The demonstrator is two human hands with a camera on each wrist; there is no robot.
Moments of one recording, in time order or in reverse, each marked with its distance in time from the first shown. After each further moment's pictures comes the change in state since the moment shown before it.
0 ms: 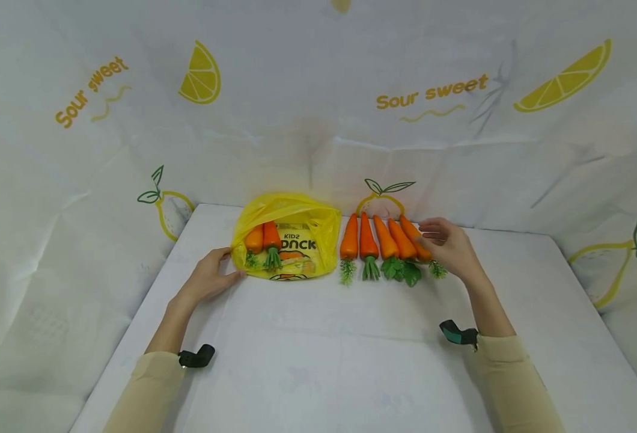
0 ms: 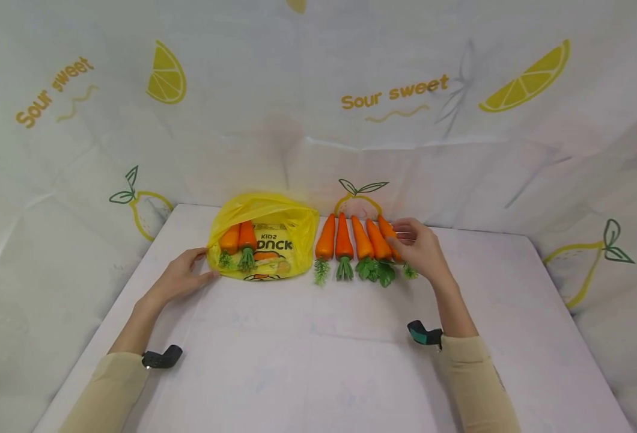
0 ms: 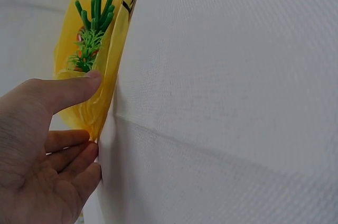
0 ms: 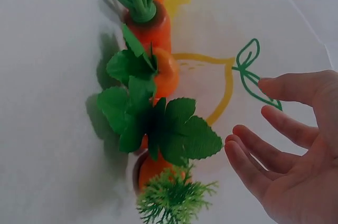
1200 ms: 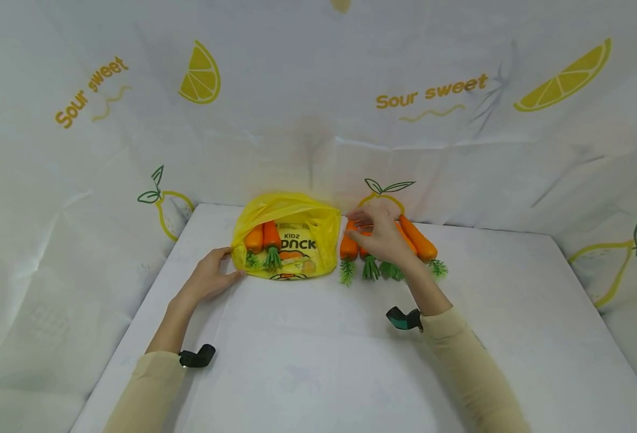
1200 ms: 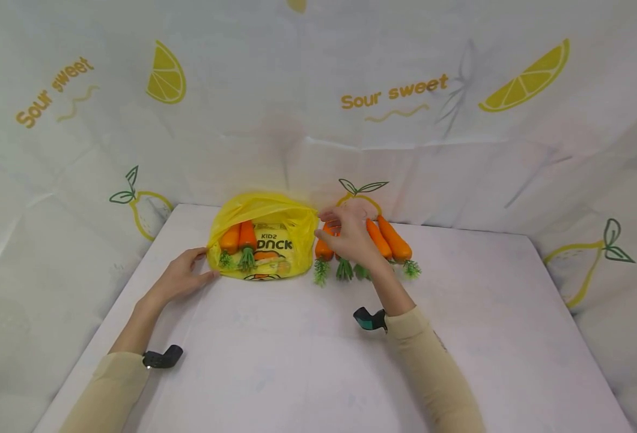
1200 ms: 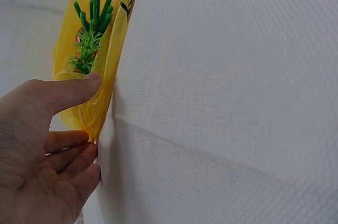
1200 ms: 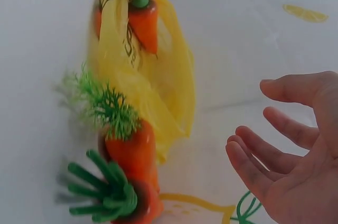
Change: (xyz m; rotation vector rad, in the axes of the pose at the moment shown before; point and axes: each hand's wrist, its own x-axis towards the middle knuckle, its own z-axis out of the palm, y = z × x) left_hand 0.003 -0.002 0.001 0.017 0.006 0.010; right_hand 0.041 -0.094 0.083 0.139 -0.186 -0.208
